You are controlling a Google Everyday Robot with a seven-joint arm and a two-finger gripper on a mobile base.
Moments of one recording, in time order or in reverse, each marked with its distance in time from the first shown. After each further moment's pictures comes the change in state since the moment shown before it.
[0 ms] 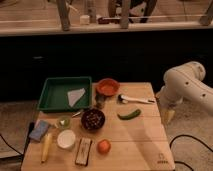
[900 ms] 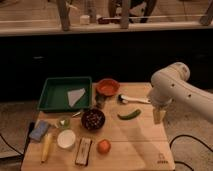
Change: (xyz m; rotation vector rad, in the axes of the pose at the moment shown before) arm -0.037 -0.004 0.012 0.008 0.021 -0.124
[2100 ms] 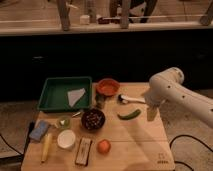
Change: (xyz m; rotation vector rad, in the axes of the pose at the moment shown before) arm -0.019 -0.033 0.046 0.053 -0.105 -0.007
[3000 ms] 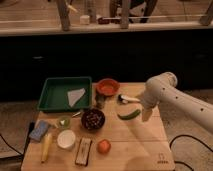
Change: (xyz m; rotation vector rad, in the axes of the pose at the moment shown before) arm -0.013 -0.011 0.045 -0.008 -0.068 -0.057
